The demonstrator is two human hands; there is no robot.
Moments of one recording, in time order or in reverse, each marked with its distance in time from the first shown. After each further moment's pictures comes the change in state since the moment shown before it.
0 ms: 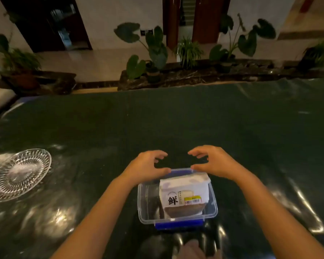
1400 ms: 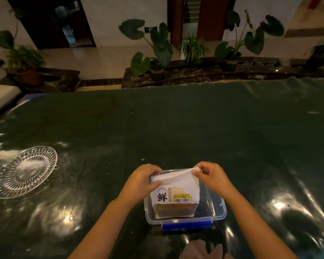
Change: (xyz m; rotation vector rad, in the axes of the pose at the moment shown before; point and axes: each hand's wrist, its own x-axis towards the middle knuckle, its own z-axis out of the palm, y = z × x) left_hand -0.032 -0.051 0.022 0.005 0.167 0.112; right_hand -0.001 0.008 0.066 0.422 0.169 0.220
